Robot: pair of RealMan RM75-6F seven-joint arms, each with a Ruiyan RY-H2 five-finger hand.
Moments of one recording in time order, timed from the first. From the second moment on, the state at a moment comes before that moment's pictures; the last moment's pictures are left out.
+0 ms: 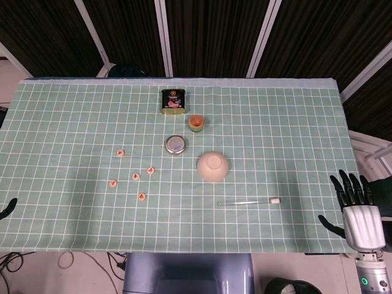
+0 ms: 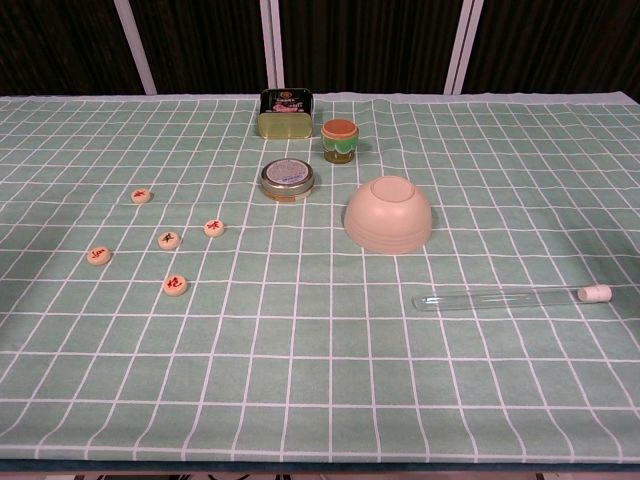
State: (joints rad) left arm -0.04 -1.07 -0.13 -1.70 1.39 1.58 0.06; right arm 0.05 -1.25 0.08 -1.52 -1.63 1.65 -0.18
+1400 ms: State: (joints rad) left arm -0.21 -1.07 -0.18 -1.72 1.39 1.38 0.14; right arm 0.04 -1.25 0.08 -1.54 -1.61 1.65 -0.18
